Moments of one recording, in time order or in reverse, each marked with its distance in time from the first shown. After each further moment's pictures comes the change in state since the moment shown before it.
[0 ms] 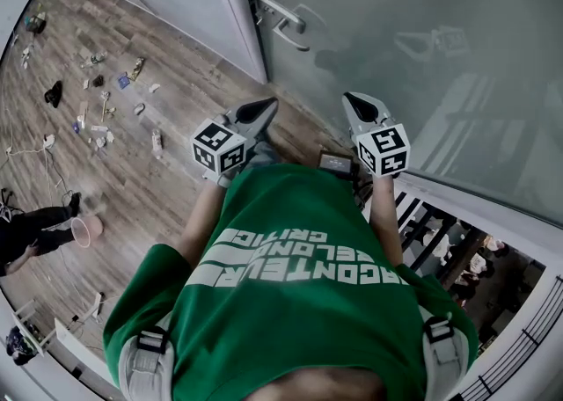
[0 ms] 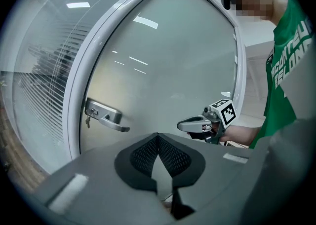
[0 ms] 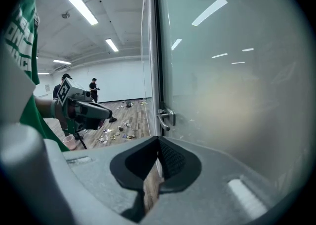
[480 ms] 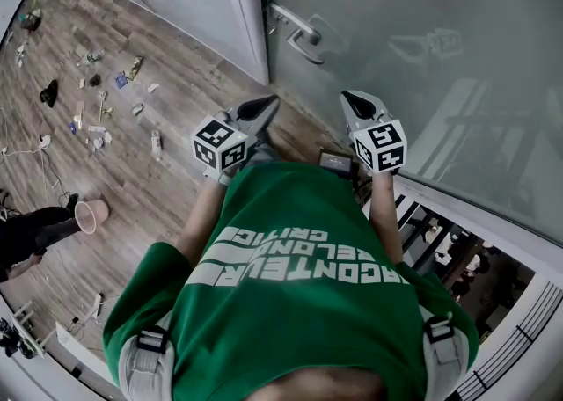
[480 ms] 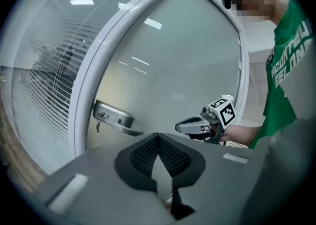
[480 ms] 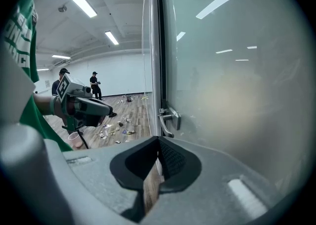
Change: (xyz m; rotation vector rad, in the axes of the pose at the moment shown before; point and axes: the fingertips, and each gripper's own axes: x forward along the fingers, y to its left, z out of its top) left arm -0.005 0.048 0.022 -0.029 -0.005 -0.017; right arm 0.051 0.006 0.026 -0.029 0.074 0.004
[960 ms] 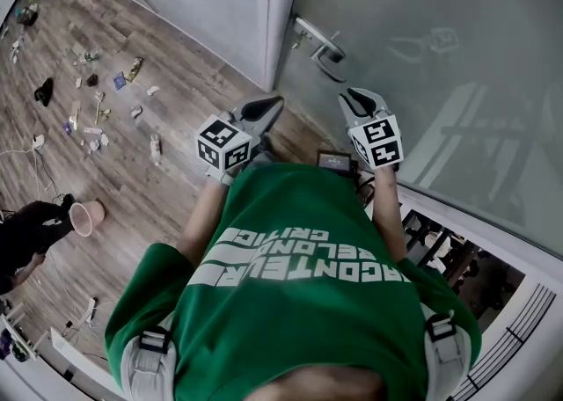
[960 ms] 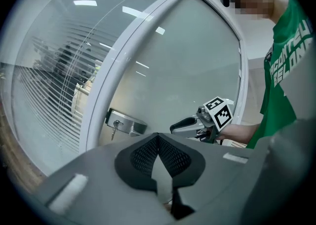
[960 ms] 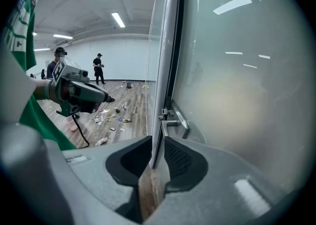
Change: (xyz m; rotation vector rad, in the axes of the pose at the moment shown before) left arm -0.023 0.051 0.022 -0.014 -0.035 -0.019; right arm 0.060 0.009 0.030 -0.146 0.139 -0.042
